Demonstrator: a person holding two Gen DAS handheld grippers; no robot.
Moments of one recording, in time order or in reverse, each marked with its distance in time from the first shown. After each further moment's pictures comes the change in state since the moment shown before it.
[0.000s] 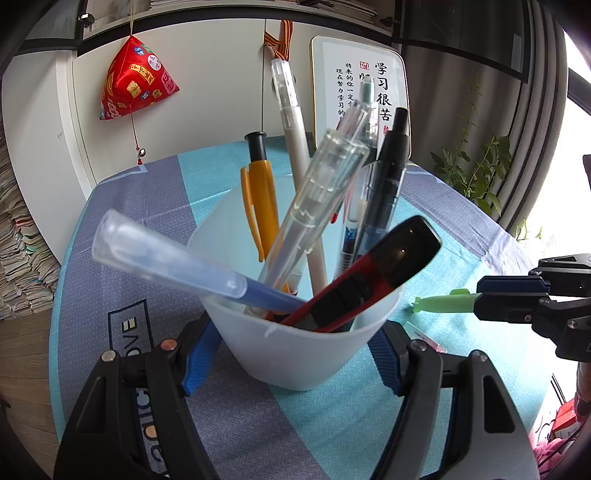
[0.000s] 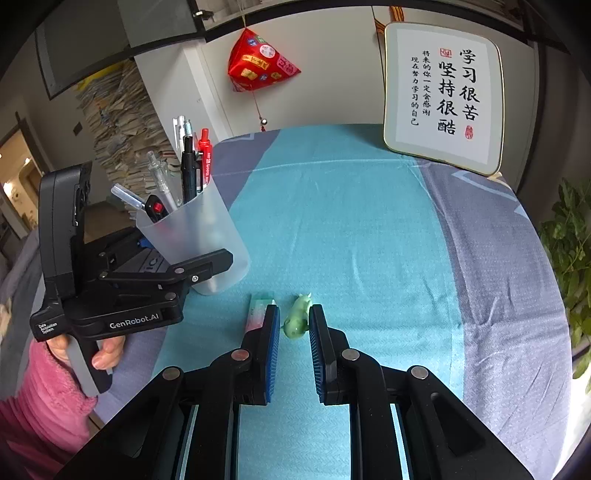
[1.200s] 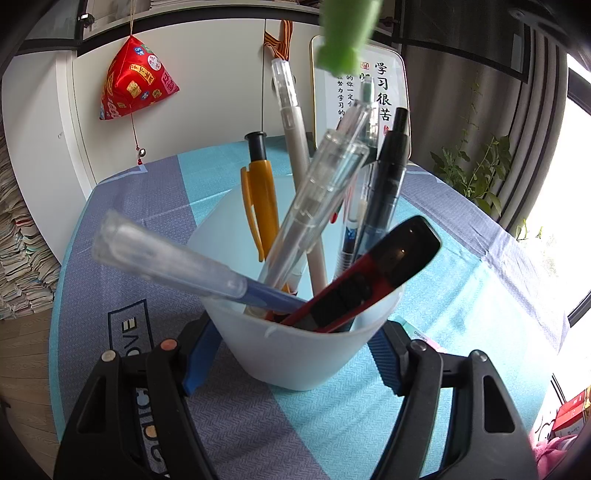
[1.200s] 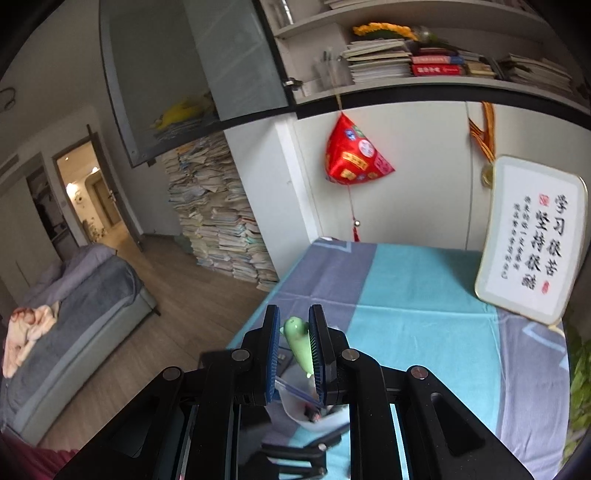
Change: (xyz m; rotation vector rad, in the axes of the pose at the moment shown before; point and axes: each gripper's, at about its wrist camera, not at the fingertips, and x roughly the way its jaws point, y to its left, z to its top) left arm 0.000 0.000 0.000 0.001 0.000 0.001; right arm -0.050 0.085 0.125 -0.143 -0.229 0.251
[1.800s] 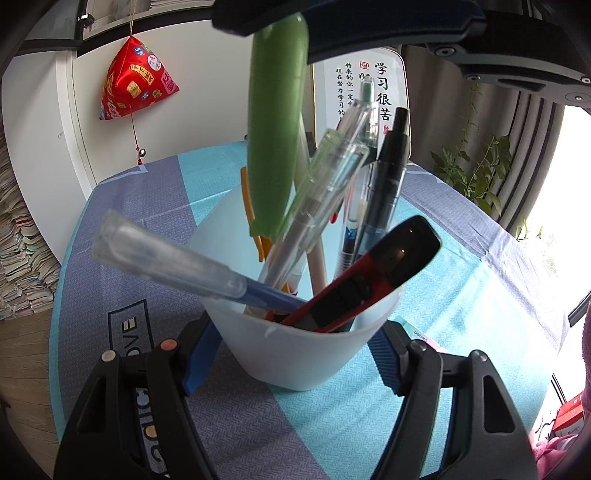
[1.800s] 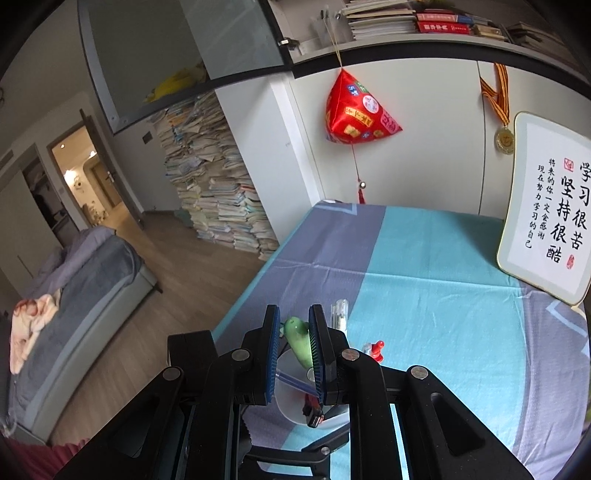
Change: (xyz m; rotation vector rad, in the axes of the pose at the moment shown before) left arm 0.000 0.000 0.000 0.000 0.000 0.000; right arm 0.045 -0.013 -0.021 0.028 0.129 0.018
